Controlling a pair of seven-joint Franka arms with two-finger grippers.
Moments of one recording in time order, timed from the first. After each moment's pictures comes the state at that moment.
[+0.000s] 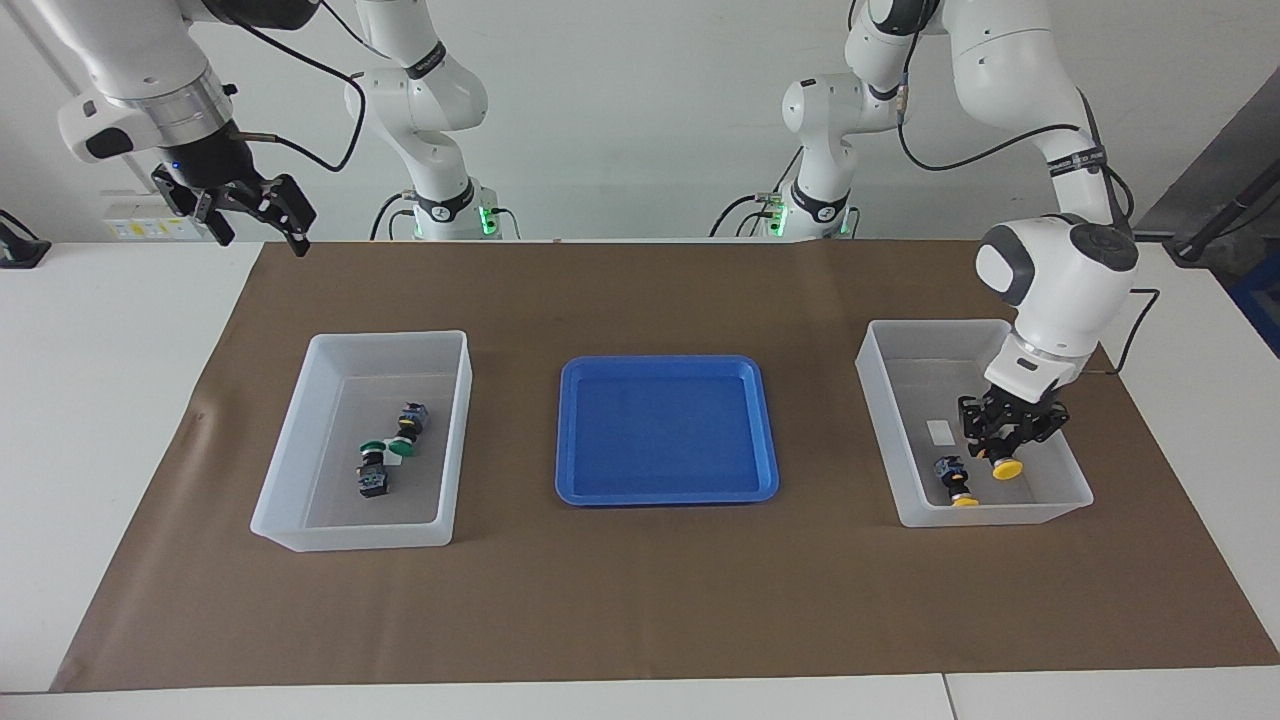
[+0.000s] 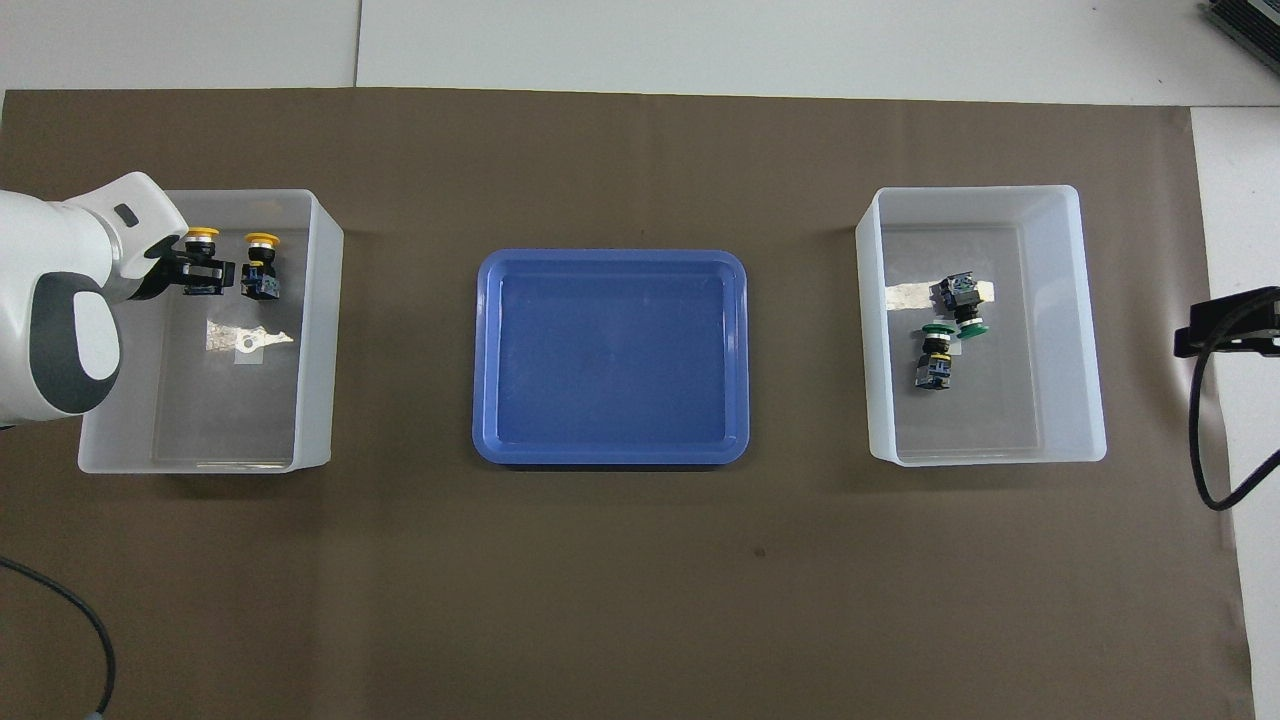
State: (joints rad) left arm 0.04 0.31 0.02 -1.91 -0.02 2.45 0.28; right arm 0.00 -0.07 -0.08 -1.60 -0.02 1.53 0.11
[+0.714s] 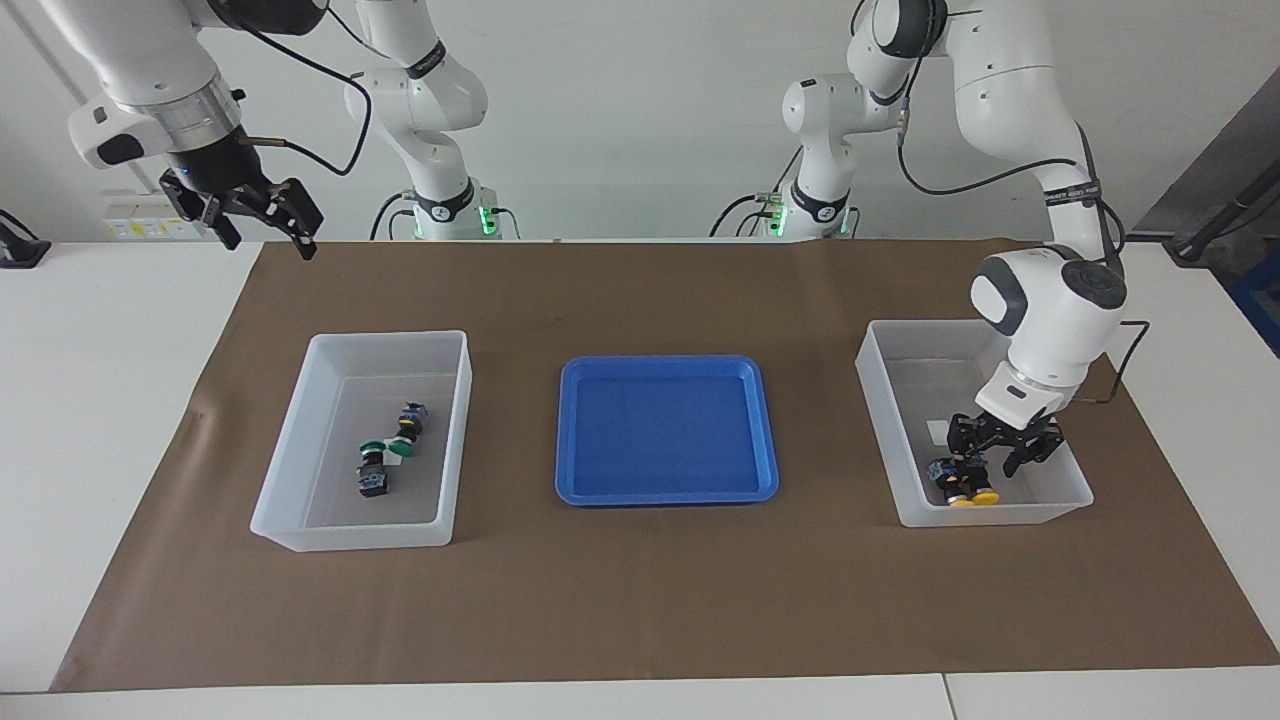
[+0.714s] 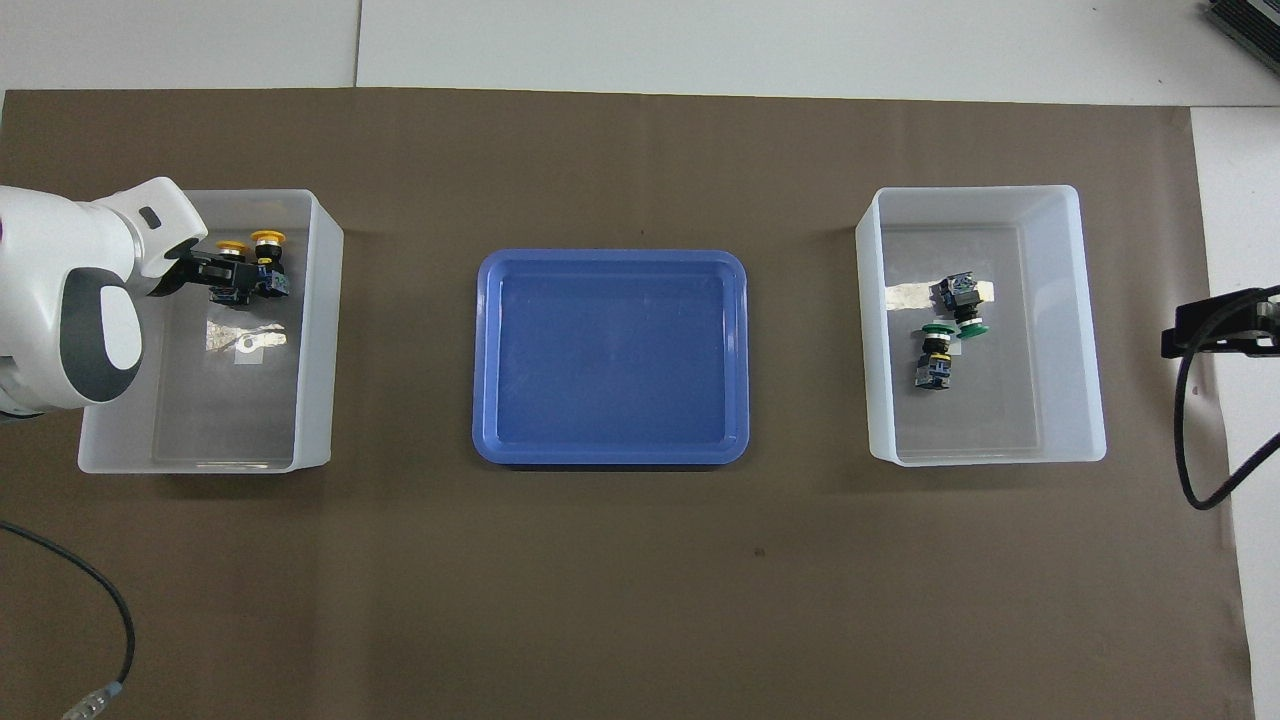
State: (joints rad) left arm 0.05 0.37 0.02 -1.88 -0.02 2.48 0.34; right arm 0.00 -0.07 -0.07 -1.61 -0.02 1.53 0.11
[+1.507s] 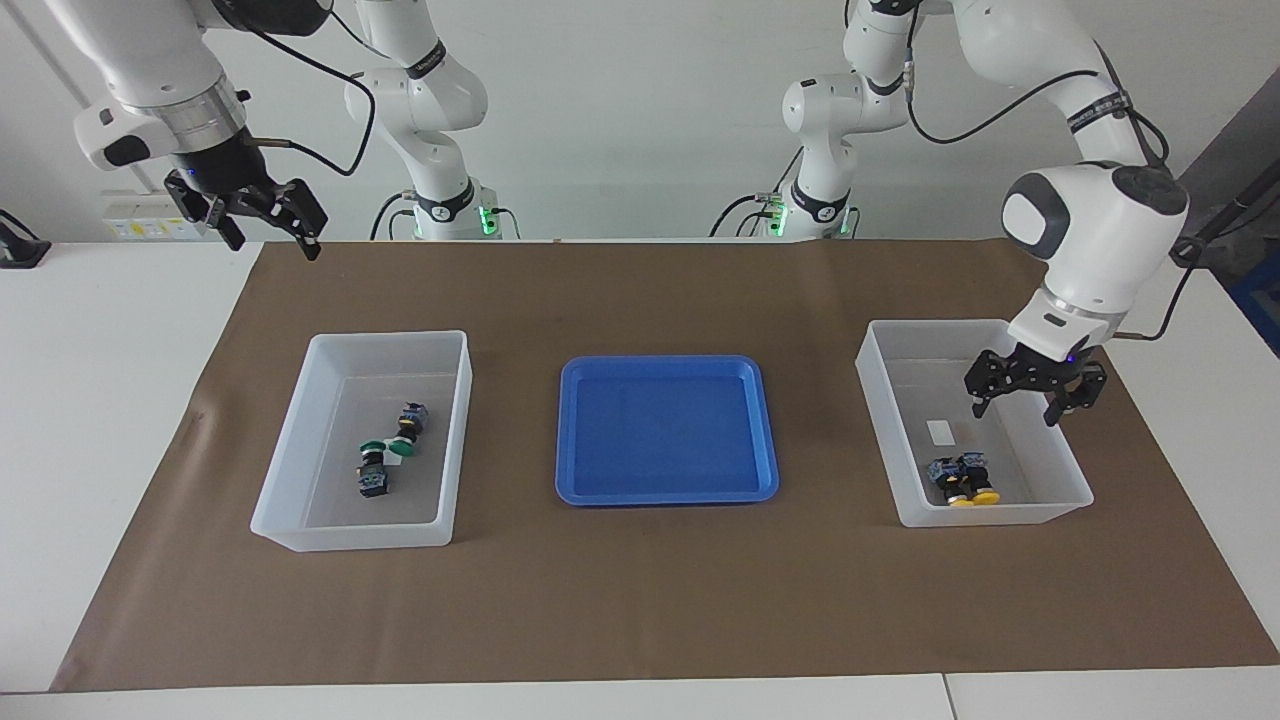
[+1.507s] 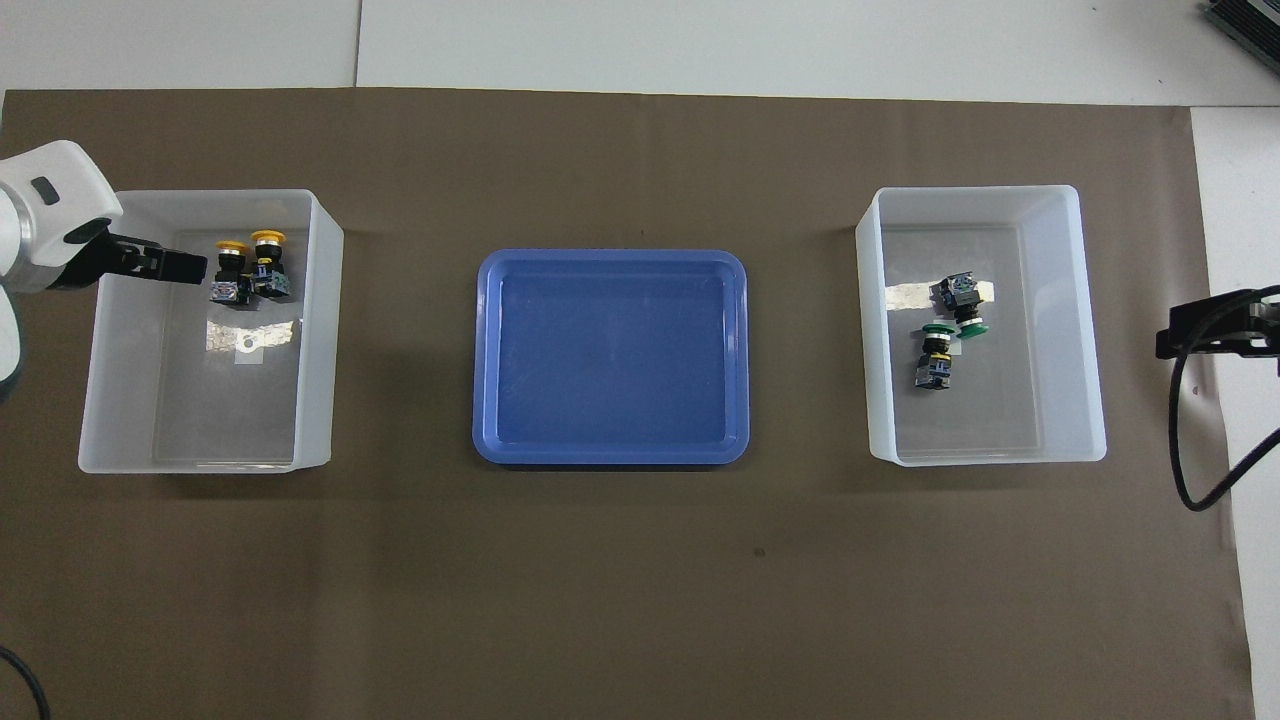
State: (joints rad) left arm 0.03 0.12 0.01 -1.85 -0.02 2.19 0.33; right arm 0.00 -0.07 -0.06 -1.62 -0.02 1.53 0.11
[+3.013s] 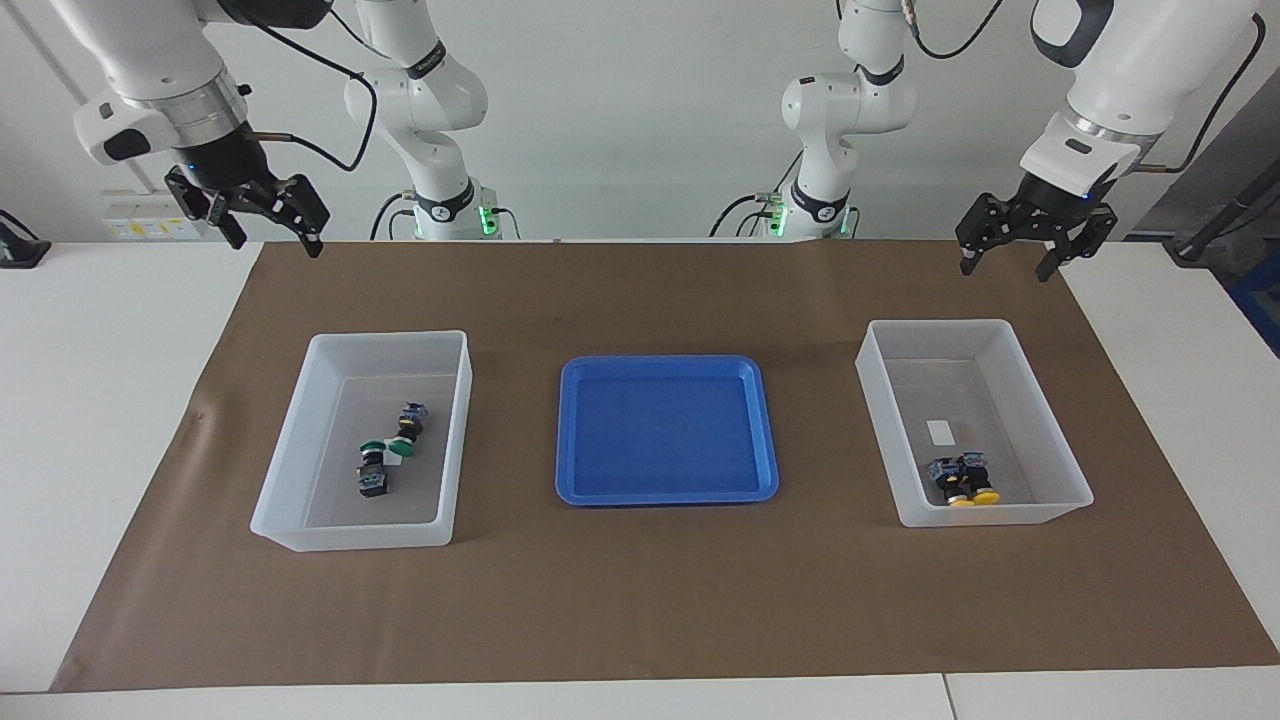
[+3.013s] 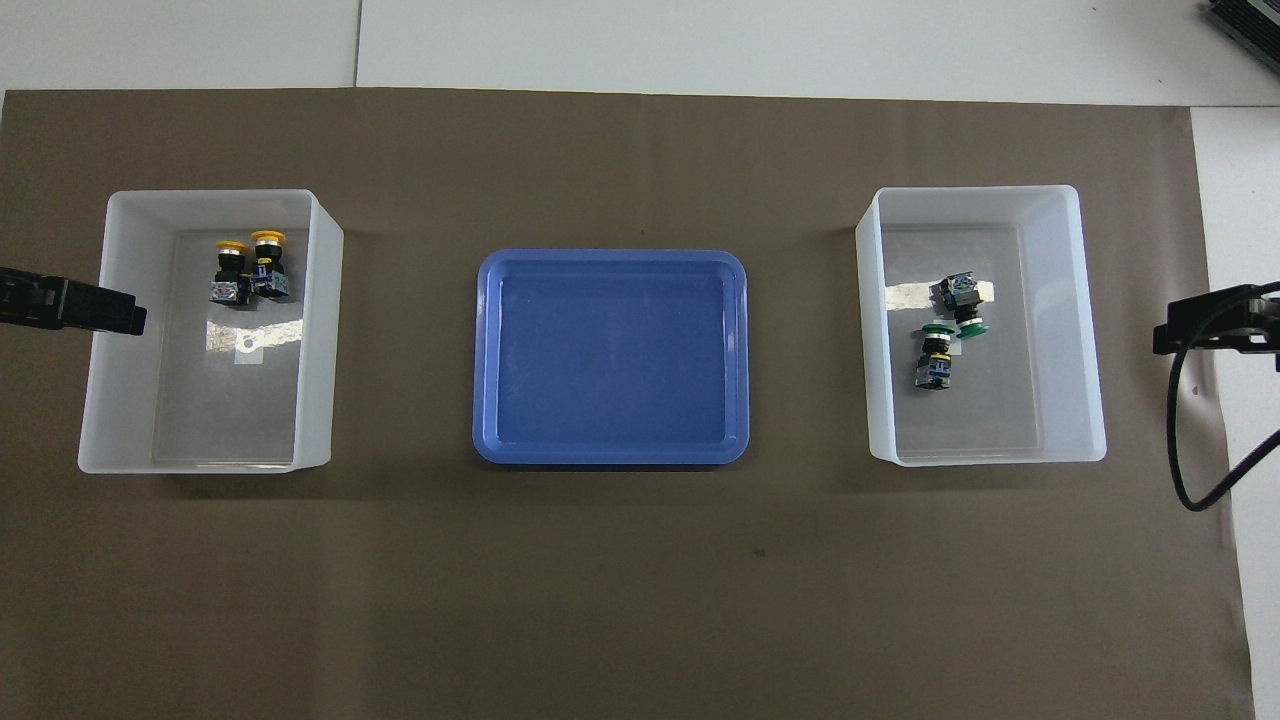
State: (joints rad) left arm -0.04 -0.04 0.01 -1.61 -0.02 1.62 0.15; right arm 0.01 -0.07 -0.06 -1.60 -0.01 1.53 0.11
